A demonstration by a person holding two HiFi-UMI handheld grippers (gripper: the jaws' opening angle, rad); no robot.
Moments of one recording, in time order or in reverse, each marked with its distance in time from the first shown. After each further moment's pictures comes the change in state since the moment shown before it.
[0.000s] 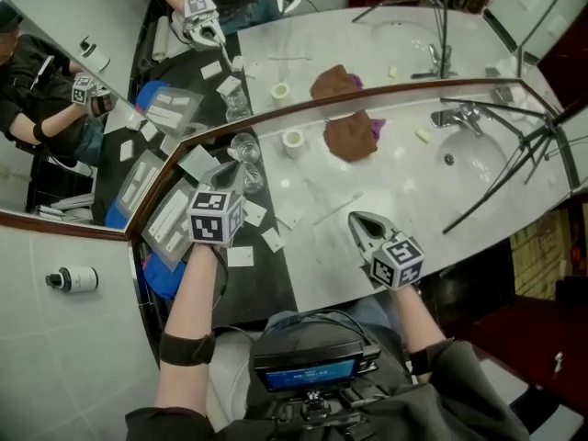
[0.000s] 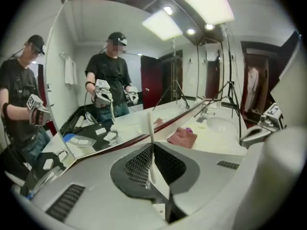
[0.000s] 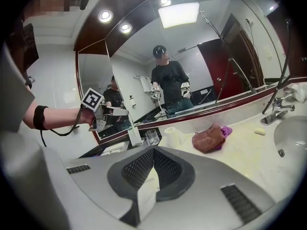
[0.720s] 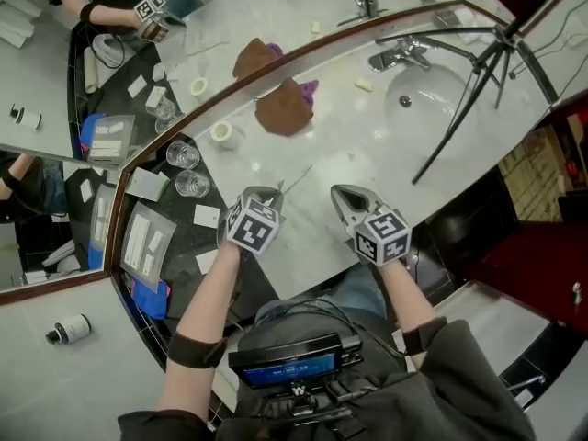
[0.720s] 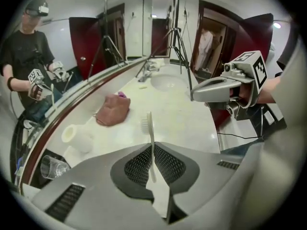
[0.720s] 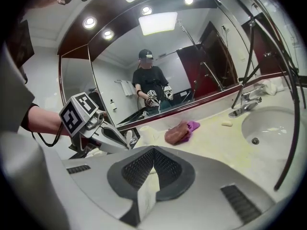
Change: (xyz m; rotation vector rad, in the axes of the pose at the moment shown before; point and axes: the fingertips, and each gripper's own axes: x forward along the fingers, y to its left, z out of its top) left arm 0.066 -0.257 -0.097 0.369 0.463 -0.520; right arm -0.062 -0.078 -0.030 0.114 -0.031 -0.200
